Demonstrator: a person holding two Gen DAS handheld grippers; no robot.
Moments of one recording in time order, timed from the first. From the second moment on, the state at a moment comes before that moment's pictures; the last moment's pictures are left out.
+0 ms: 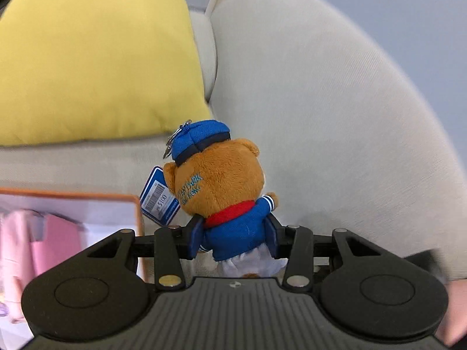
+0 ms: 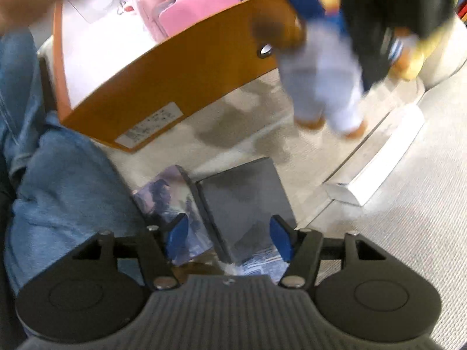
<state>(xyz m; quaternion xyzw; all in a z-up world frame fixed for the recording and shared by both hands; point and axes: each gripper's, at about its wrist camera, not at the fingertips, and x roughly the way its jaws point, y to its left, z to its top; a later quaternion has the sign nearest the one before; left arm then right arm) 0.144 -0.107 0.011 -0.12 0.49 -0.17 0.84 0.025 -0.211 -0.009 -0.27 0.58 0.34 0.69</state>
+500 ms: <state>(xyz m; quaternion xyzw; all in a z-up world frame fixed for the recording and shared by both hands) 0.063 -0.019 0.079 -0.17 0.41 -0.17 0.88 0.027 -0.189 -0.063 -0.28 0.60 0.30 0.69</state>
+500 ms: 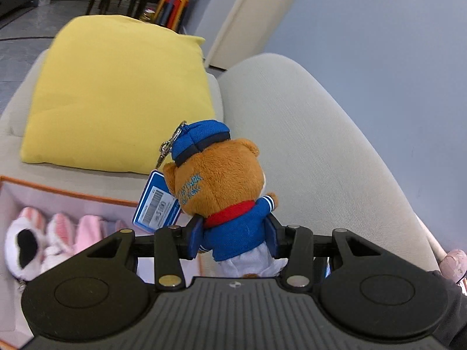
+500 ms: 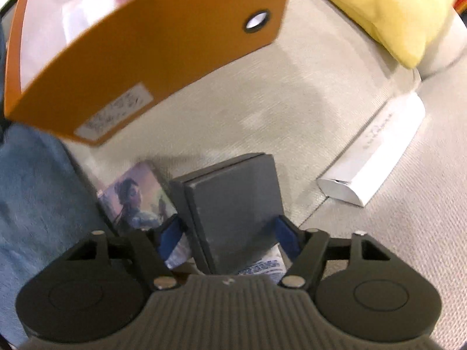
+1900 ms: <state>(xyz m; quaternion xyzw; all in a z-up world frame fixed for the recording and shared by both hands) 0.067 0.043 -0.017 -0.04 0.48 -0.25 0.84 0.075 -0.169 0.093 0.12 0.56 0.19 0.80</state>
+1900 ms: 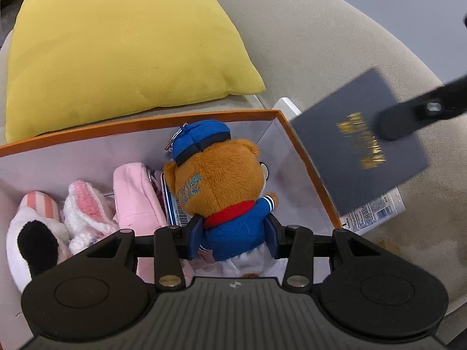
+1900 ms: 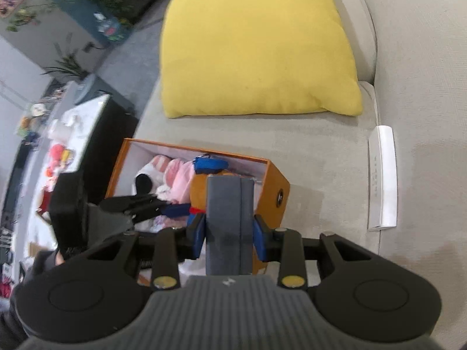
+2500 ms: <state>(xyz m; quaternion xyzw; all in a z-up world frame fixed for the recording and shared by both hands) 0.069 0.034 -0.038 0.04 0.46 -0.27 0.84 0.115 -0.067 0.051 -0.02 0.63 0.01 0.77</state>
